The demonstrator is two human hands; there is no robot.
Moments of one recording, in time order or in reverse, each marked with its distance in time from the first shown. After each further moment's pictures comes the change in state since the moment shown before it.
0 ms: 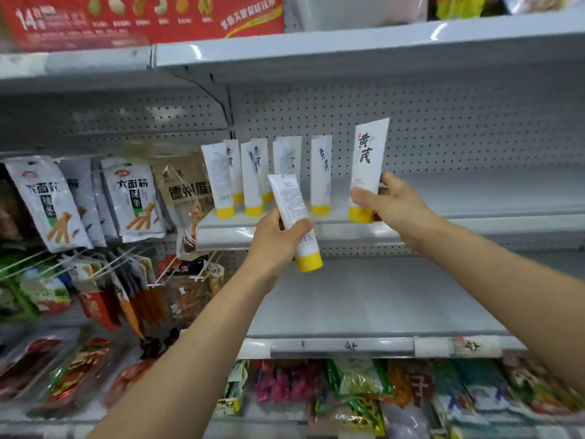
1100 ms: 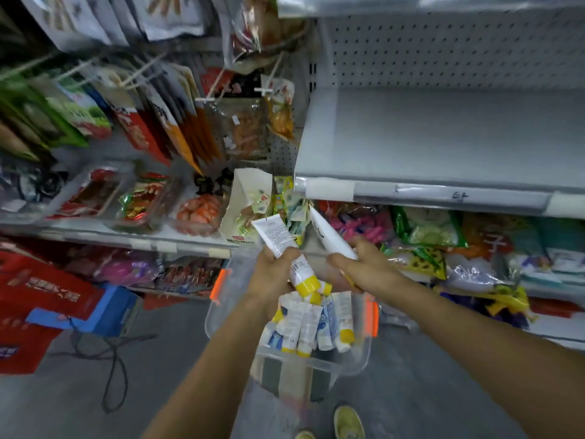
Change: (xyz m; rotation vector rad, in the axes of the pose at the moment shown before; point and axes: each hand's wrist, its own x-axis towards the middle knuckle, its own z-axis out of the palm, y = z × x) left_hand -0.156 -0.275 -0.145 -0.101 0.220 -0.827; right_hand -0.170 0.244 0.247 -0.253 -0.489 0.660
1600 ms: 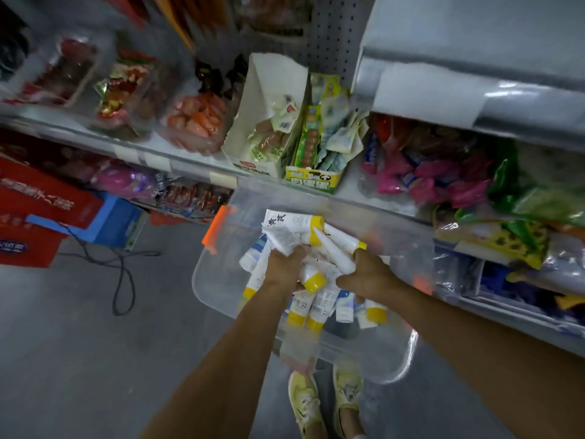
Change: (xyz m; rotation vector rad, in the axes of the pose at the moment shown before) left_hand 0.140 -0.169 -0.014 -0.033 0.215 -0.386; right_hand 0.141 0.148 0.107 -0.463 -0.295 0.222
